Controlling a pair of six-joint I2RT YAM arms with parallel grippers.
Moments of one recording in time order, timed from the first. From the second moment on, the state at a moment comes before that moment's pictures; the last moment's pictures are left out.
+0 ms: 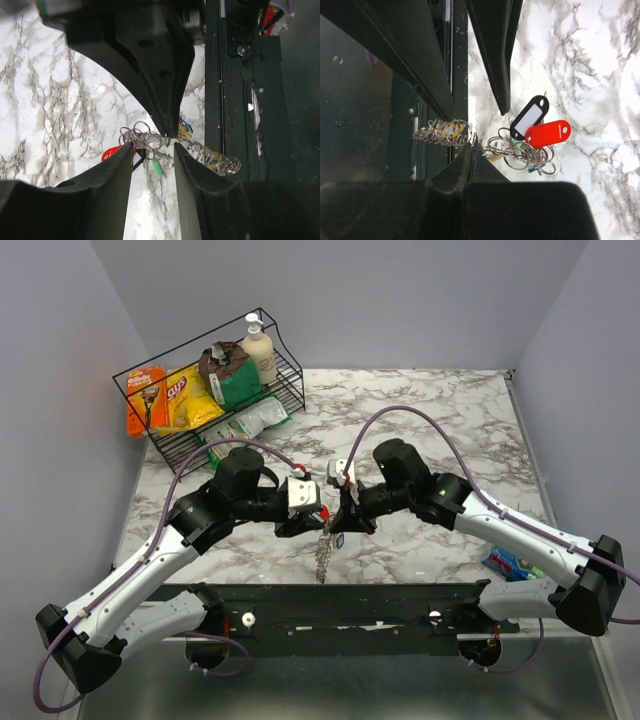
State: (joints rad) left arm -0.72 0.91 0.95 -0.53 0.69 0.42; right arm 0.88 1.25 1.08 -0.43 -0.67 -0.26
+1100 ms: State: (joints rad) left arm -0.77 0.99 0.76 -0.31 0.70 0.19; right arm 0.88 1.27 0.94 -0.36 -0.69 -0.26
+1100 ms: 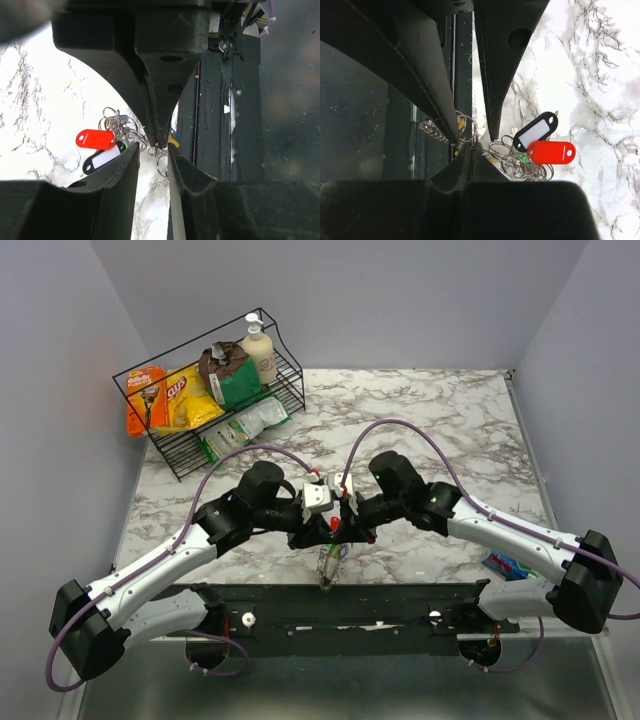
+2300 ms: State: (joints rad) left arm -0.82 0.92 0.67 -0.20 0.54 0.13; right arm 0.86 1.24 0.91 -0.32 -0.70 -0.26
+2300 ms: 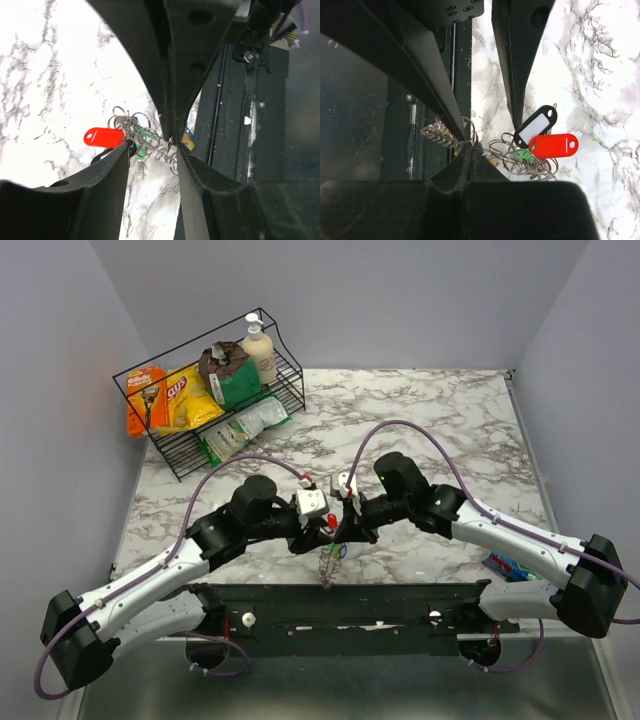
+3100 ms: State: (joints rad) left arm -0.82 0.79 0.52 0.02 0.47 0.01; right arm 0.86 1.24 0.90 -0.29 -0.72 -0.26
